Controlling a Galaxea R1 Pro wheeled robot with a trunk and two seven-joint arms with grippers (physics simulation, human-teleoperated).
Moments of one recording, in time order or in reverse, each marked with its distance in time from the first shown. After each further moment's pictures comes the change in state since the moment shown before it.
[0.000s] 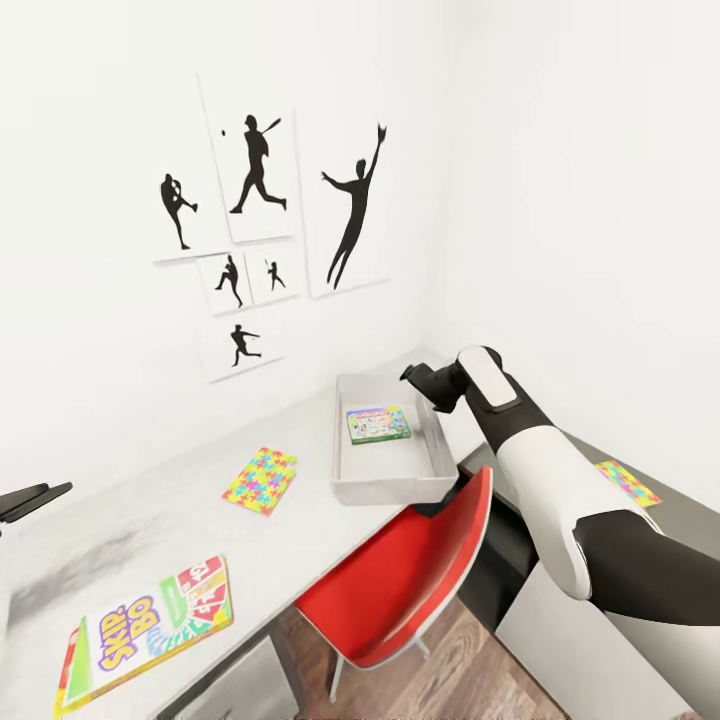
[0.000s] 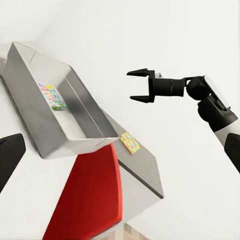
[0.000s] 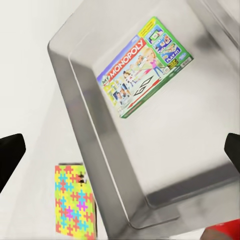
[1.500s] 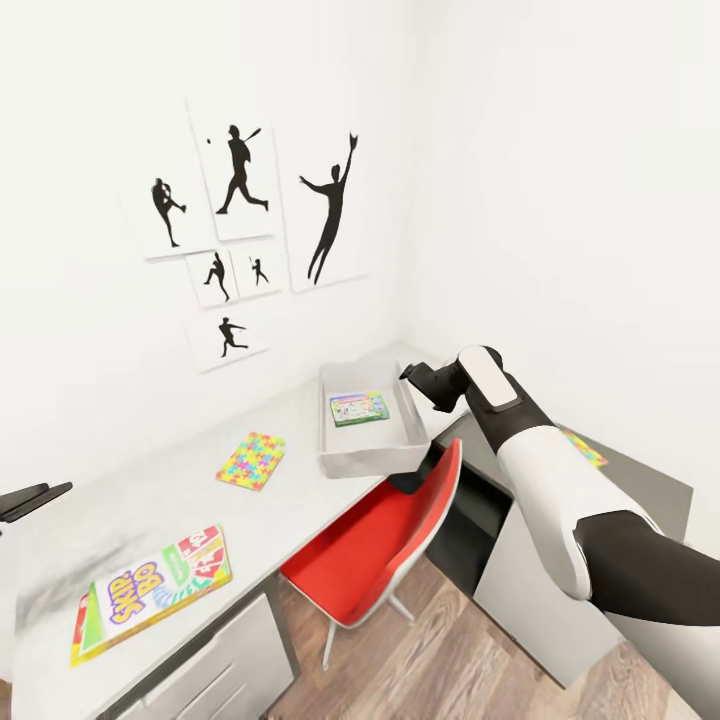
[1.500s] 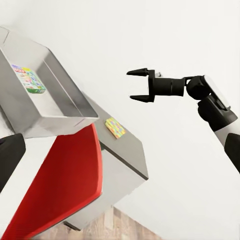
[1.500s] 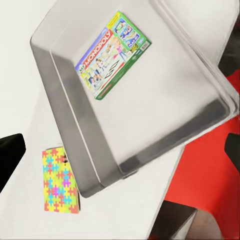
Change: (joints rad) left arm 0.000 0.000 -0.001 -0.003 0.001 0.000 0.000; right arm 0.001 0.000 0.000 -0.005 0.000 0.002 0.000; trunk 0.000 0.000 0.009
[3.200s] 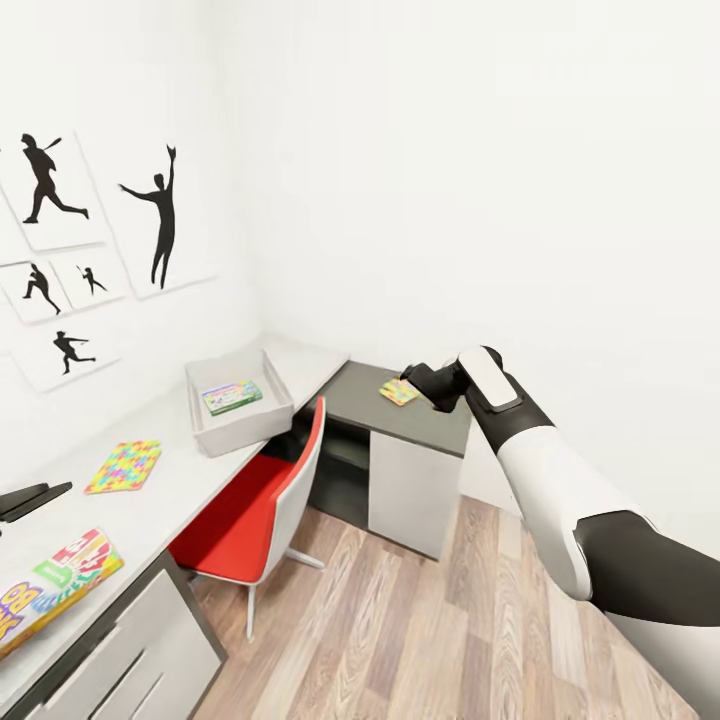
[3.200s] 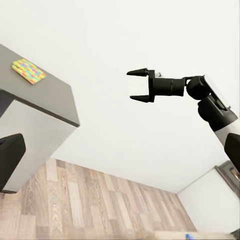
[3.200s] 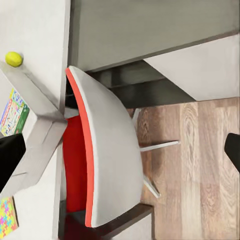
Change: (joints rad) left arm -0.001 0.000 0.000 -0.001 -0.001 0.000 0.000; right arm 0.000 -0.001 0.002 0.000 0.000 0.005 0.001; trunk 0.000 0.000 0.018
